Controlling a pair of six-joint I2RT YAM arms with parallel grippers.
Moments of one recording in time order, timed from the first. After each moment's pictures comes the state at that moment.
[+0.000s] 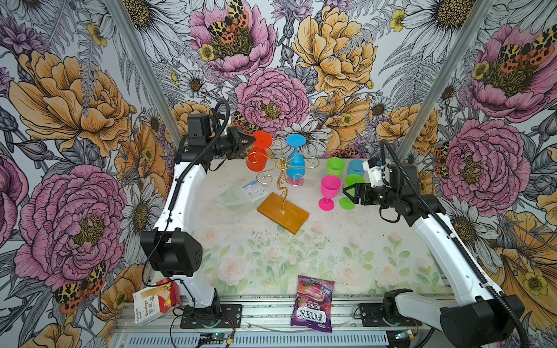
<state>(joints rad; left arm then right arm) -0.03 1.72 1.90 -0.62 0.83 -0.84 0.15 1.19 1.22 -0.71 -0.46 0.20</state>
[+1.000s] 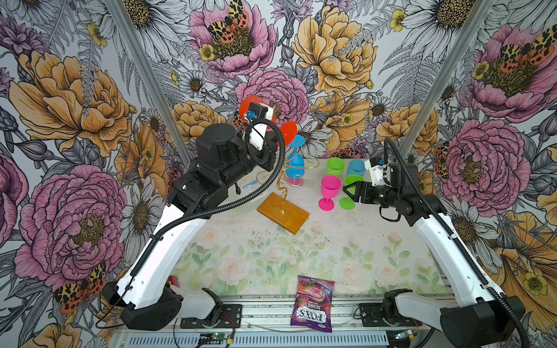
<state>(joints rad) -0.69 1.34 1.88 -0.65 -0.07 0.10 0.14 1.19 1.24 -0.71 -0.46 0.28</state>
